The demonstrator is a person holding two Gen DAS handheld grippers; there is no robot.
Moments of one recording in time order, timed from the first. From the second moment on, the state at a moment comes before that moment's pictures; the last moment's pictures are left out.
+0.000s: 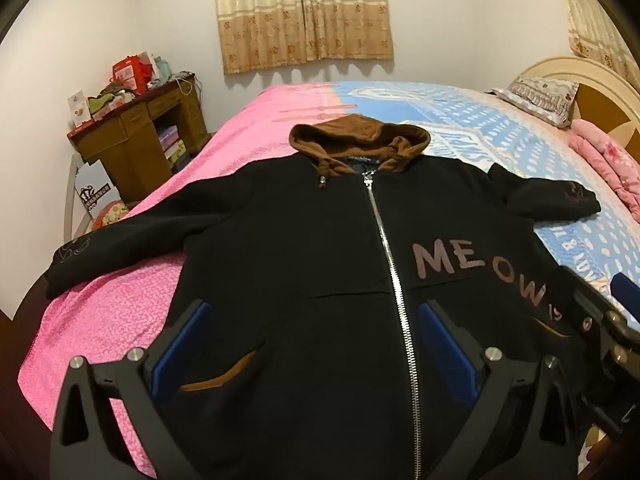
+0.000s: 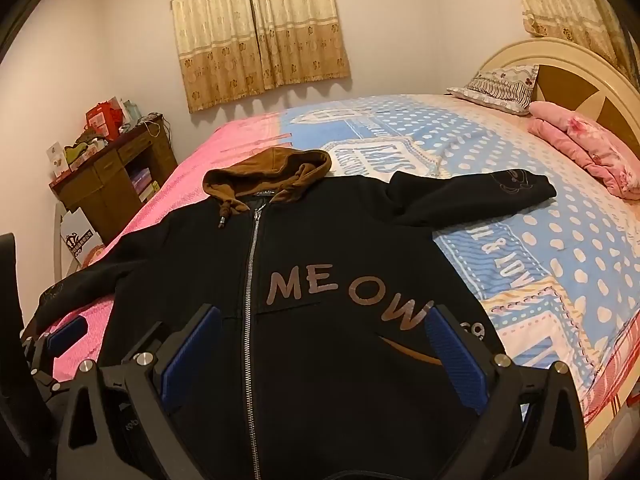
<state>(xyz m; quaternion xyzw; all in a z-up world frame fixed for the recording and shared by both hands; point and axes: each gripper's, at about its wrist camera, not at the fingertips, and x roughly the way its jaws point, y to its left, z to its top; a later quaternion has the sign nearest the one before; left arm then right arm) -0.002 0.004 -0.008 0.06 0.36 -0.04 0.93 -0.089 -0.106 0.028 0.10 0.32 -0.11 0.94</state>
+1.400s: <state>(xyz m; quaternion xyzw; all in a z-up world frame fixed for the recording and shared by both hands) -0.007 0.007 -0.012 0.06 0.36 -0.03 0.93 -0.089 -0.109 0.019 0.12 0.34 -0.11 0.93</state>
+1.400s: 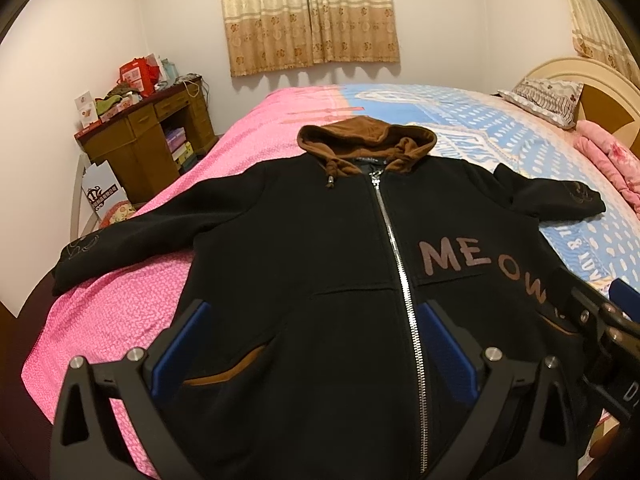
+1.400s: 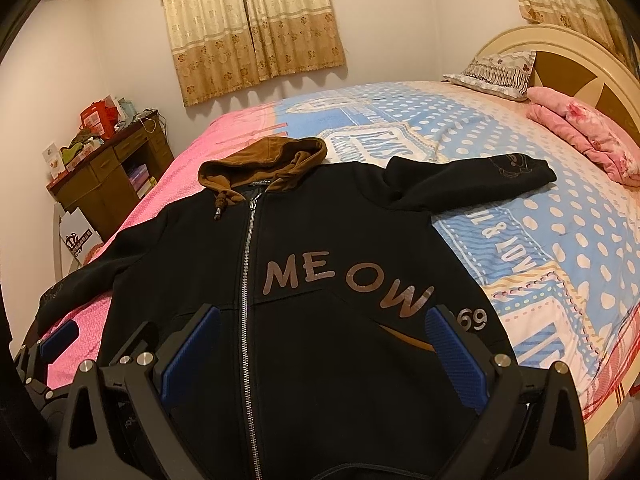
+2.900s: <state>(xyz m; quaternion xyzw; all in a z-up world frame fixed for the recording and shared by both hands) 0.018 0.019 -0.029 0.05 0.38 -0.01 0.92 -0.047 -0.131 0.006 0.04 0.35 -0.17 0.92</state>
